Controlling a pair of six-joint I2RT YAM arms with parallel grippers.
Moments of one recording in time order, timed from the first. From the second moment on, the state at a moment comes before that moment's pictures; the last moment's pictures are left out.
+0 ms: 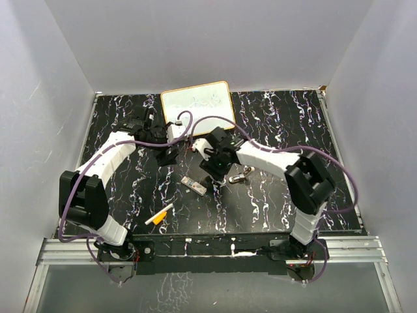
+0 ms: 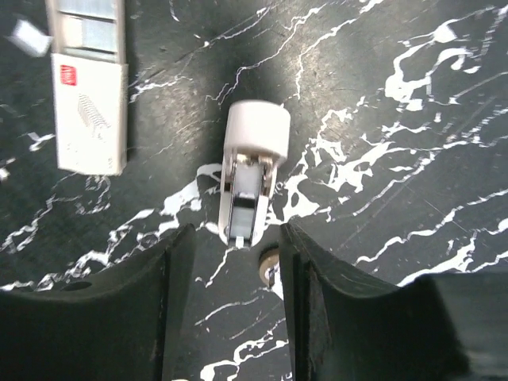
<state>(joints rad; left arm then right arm) -0.26 1.56 1.24 -0.75 0.65 0.97 0.75 1.84 1.31 -0.62 -0.12 -0.31</state>
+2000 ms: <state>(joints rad) -0.64 1.53 0.77 -0.35 0.34 0.56 0.23 1.29 0.94 -0.37 -0.55 -0.29</state>
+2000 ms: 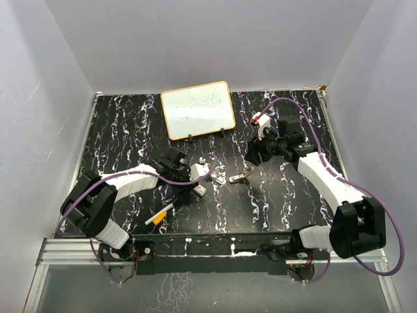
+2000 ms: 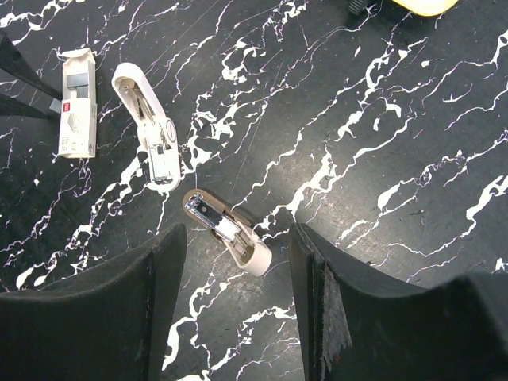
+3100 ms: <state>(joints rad) -0.58 1.51 1.13 -0.67 0.62 0.56 0.23 1.33 1.01 -0.34 -0.90 -0.32</state>
